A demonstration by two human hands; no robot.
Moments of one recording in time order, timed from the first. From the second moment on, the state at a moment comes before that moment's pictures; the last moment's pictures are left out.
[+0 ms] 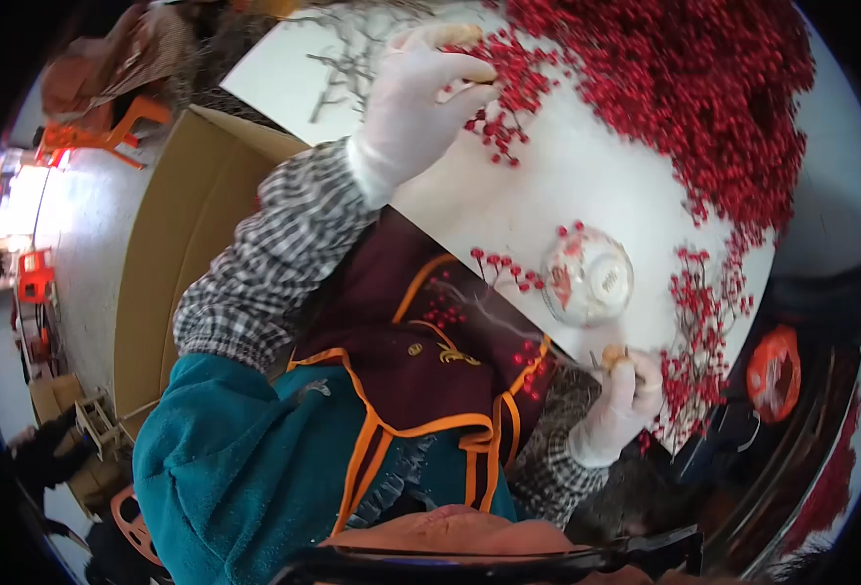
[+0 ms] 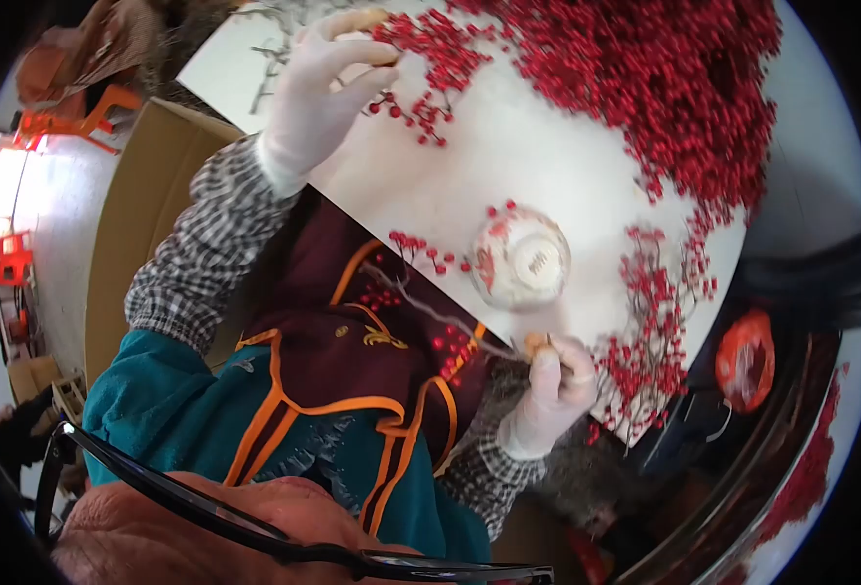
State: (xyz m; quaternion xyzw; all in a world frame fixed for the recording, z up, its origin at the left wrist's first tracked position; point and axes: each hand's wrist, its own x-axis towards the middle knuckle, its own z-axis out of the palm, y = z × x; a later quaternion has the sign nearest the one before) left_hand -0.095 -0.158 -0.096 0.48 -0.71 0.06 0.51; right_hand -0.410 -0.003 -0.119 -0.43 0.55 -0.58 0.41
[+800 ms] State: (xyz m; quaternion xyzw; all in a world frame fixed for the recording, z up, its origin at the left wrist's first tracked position) left_hand -0.197 -0.082 -0.122 0.45 -0.80 -0.17 0.34; right_hand -0.399 -0.046 -0.092 -0.67 0.67 -0.28 0.17
